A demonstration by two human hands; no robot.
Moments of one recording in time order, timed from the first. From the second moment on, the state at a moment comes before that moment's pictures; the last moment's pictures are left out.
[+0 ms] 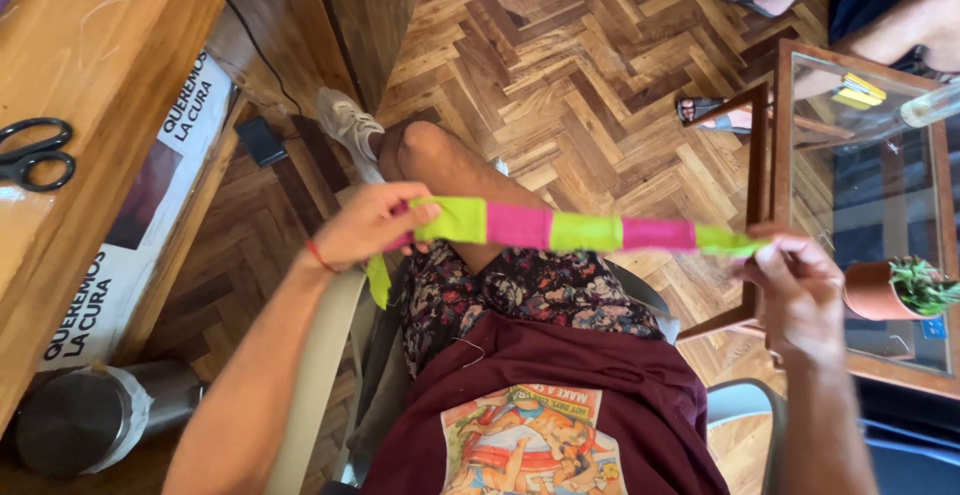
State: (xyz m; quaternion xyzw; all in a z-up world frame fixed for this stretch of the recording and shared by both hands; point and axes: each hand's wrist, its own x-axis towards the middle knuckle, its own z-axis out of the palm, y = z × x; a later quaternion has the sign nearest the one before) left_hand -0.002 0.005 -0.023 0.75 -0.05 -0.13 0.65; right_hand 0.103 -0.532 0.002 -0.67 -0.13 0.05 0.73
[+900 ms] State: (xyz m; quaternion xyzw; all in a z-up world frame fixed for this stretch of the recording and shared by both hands) left_hand -0.030 -0.062 0.048 0.88 -0.16 -0.07 0.45; right_hand 0.090 -0.358 -0.003 -0.63 -0.29 0.45 0.57
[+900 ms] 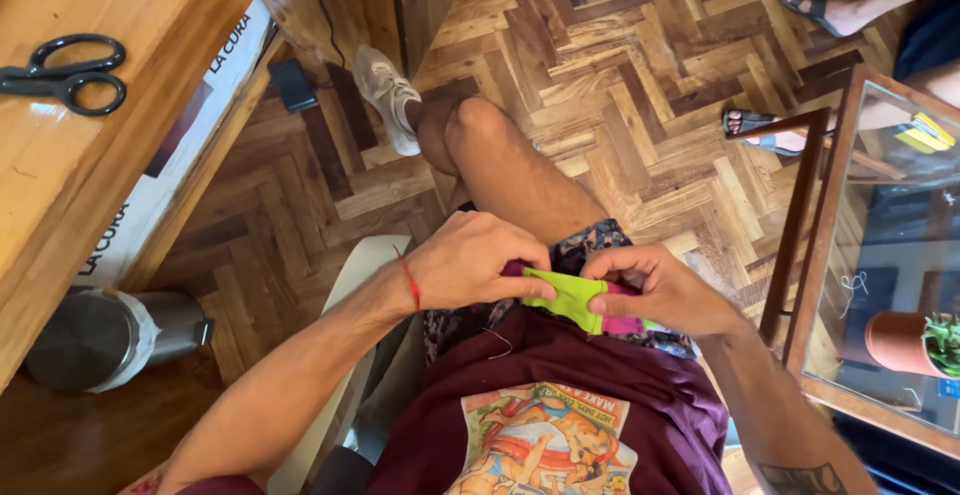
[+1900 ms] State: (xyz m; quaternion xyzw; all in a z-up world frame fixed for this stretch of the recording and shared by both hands) left_hand -0.030 -0.072 0.031 0.86 -0.23 0.03 0.45; right_hand 0.070 -0.351 -0.041 -0.48 -0.25 0.48 0.69
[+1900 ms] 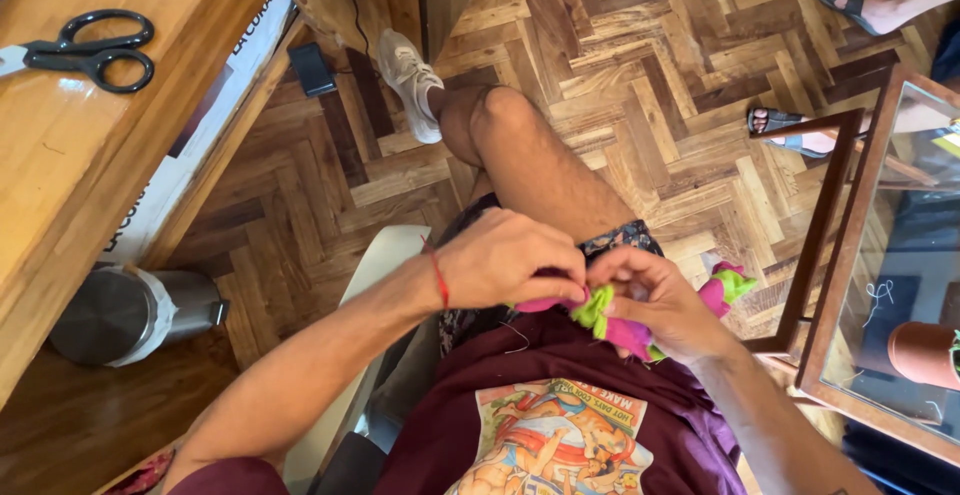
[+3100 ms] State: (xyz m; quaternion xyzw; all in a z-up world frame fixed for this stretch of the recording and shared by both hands) left_hand -0.009 -0.059 -0.014 0.73 -0.07 -0.02 0.68; right_hand 0.064 -0.396 -0.012 -0.84 -0.47 -0.12 0.24
